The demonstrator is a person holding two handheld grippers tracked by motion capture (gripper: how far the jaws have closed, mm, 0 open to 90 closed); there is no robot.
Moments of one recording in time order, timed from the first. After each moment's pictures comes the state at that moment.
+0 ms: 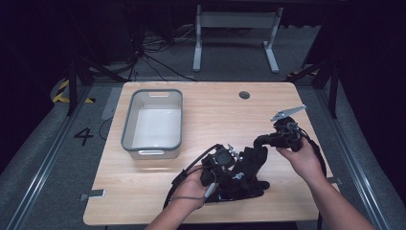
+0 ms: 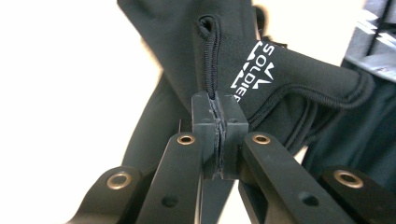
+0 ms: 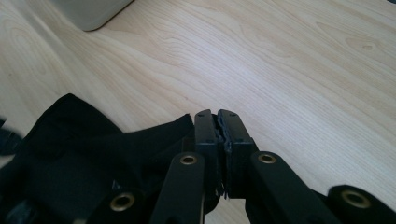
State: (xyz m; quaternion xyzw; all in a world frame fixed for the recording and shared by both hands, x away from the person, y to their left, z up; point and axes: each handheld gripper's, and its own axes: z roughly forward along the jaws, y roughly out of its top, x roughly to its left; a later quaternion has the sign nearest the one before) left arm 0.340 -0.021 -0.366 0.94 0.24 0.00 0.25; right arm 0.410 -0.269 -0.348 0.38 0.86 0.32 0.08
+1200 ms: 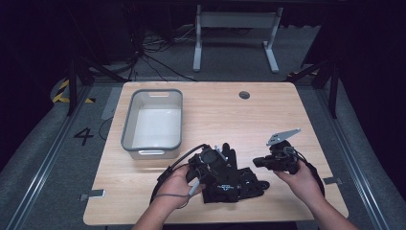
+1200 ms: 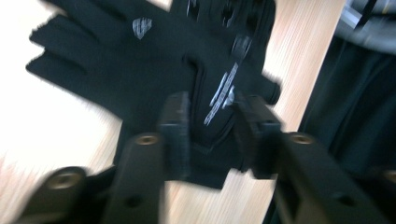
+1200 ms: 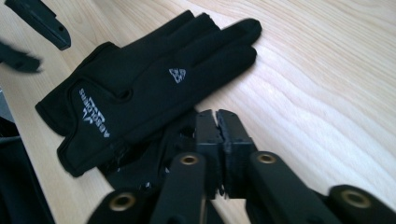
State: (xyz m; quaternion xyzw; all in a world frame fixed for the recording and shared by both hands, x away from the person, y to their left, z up) left arm 0.348 0.007 -0.375 0.93 0.25 -0.06 0.26; right arm 0.369 -0.258 -0.387 0.34 0.88 0.32 0.04
